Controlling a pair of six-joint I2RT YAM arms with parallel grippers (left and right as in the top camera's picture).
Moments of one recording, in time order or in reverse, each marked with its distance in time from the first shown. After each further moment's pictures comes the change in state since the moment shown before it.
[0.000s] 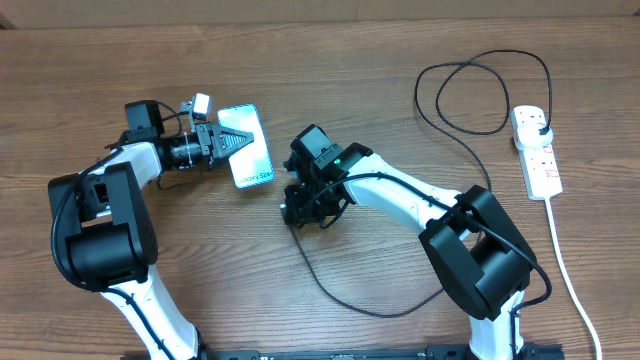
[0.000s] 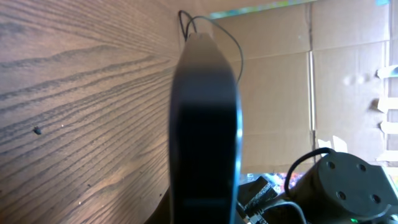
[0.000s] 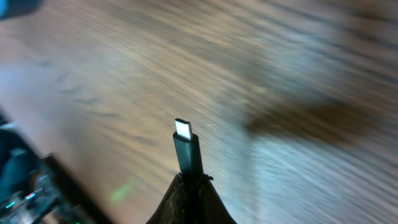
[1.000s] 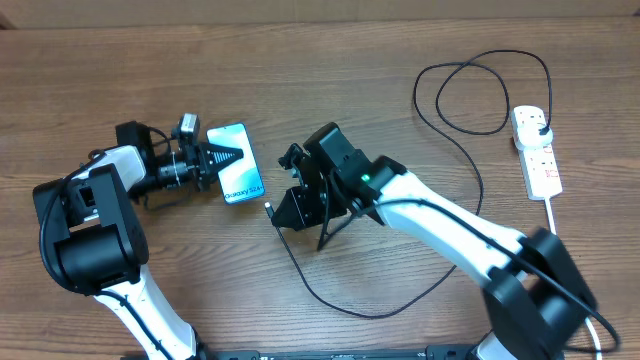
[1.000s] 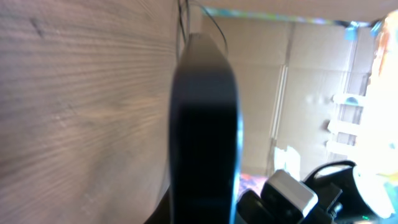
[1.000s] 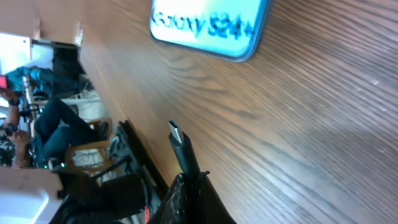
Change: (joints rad) left arm 0.066 0.000 0.000 -0.504 0.075 0.247; right arm 0.019 -0.303 -0.176 0.154 -0.122 -0.033
